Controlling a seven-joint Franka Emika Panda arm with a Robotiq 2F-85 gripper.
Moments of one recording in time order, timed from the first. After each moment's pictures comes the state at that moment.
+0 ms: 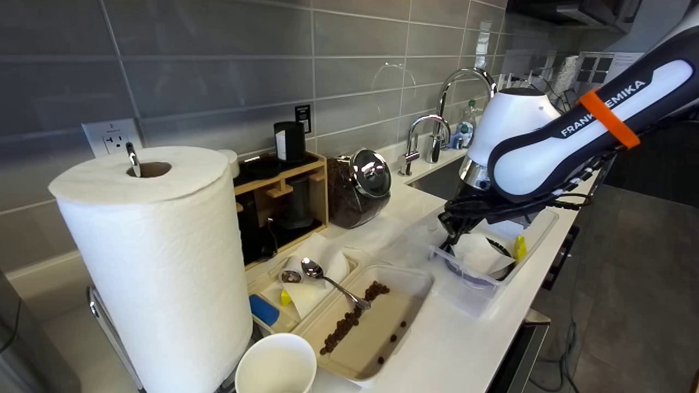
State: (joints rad) arm 0.01 0.07 0.00 -2.41 -0.07 2.68 0.24
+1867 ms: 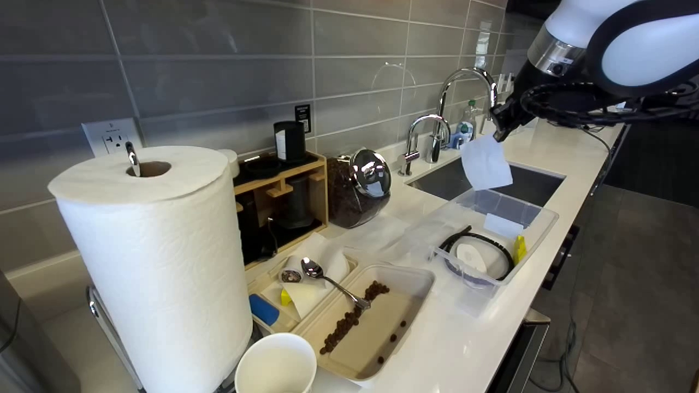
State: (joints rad) arm -0.16 -0.40 0.07 -2.39 -0.34 2.49 0.35
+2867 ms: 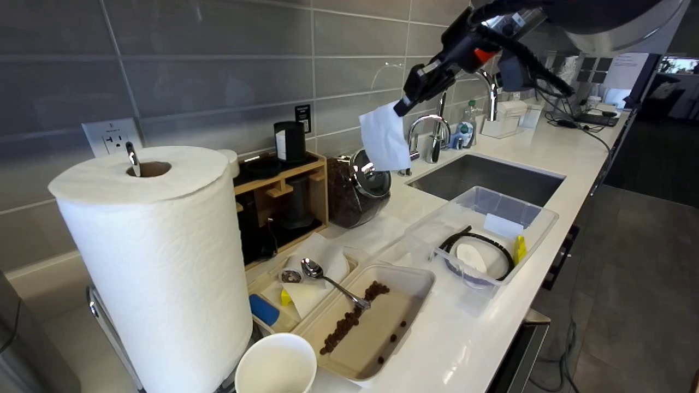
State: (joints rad) arm 0.24 -0.29 -0.01 -2.26 0.20 2.71 -0.20
